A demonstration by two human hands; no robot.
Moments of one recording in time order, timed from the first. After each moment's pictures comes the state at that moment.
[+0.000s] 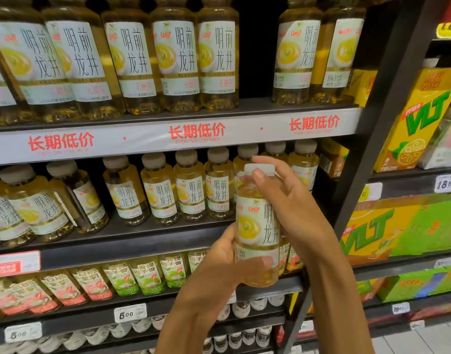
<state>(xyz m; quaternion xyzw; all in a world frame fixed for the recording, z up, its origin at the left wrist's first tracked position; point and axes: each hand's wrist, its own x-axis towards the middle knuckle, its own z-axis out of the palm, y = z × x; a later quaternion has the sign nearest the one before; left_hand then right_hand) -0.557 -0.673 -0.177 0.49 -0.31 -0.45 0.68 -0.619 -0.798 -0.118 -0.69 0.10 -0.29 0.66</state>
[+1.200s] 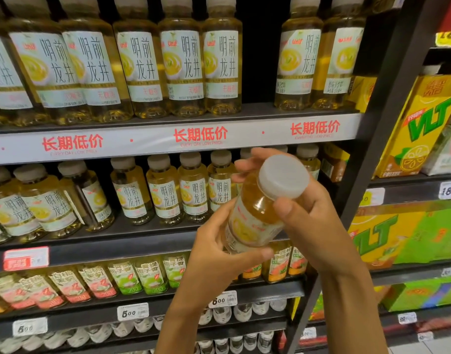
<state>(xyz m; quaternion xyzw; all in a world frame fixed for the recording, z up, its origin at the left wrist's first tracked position) -0.552 -0.674 -0.164 0.55 -0.45 -0.19 0.68 -0.642 -0.790 -0.106 -0.67 -0.12 -0.31 0.66</state>
